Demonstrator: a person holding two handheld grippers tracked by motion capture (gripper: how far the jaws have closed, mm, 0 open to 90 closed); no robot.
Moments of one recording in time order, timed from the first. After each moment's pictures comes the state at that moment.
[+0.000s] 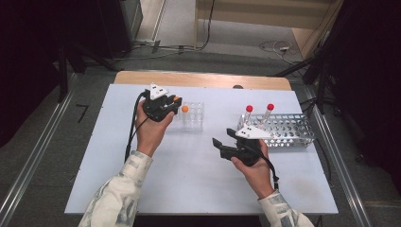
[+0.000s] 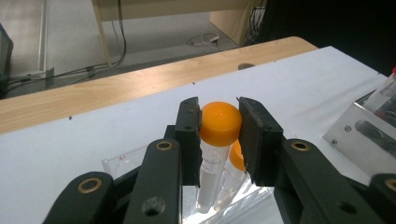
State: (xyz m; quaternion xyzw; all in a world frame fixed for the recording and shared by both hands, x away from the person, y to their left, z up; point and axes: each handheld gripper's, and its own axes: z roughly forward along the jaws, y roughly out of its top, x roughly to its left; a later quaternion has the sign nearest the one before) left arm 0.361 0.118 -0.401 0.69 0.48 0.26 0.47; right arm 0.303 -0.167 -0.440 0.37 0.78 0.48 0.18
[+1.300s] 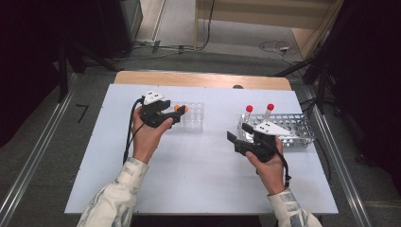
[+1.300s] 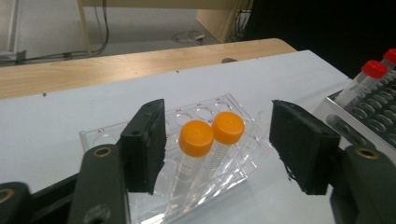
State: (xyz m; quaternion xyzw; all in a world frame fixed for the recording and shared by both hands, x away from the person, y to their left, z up) left arm 0.347 0.126 -0.409 0.68 0.49 0.21 0.50; right arm 0.311 -0.207 -0.428 0.40 0.75 0.49 0.20
